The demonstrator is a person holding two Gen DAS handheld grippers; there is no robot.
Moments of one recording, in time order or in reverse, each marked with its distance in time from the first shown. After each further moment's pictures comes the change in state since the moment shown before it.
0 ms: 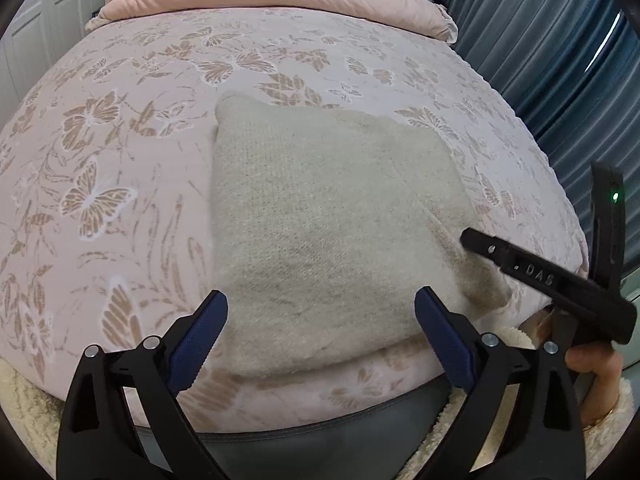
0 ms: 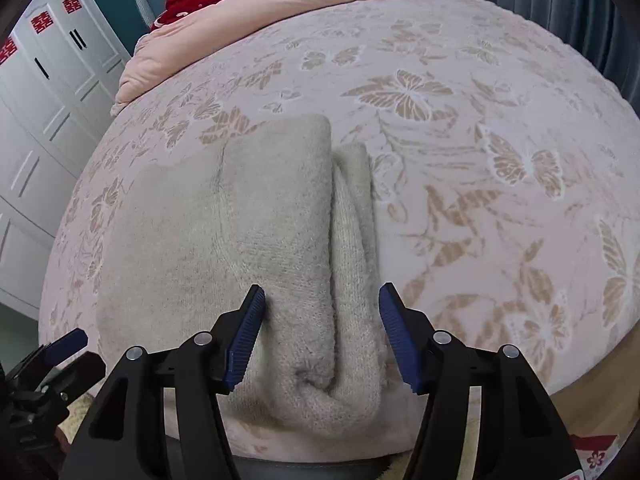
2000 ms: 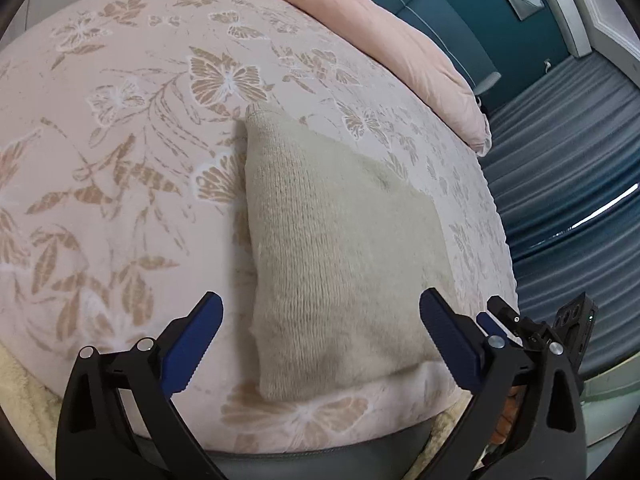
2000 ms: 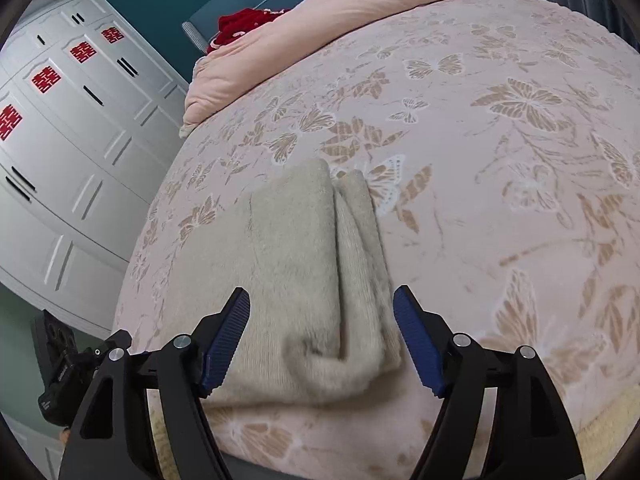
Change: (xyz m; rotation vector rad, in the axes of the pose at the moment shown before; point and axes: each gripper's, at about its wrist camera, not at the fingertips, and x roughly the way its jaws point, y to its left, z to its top) left arm -0.038 0.221 0.020 -0.439 -0.127 -0.187; right arm 0.024 0.117 0.019 0.030 -0.033 0.231
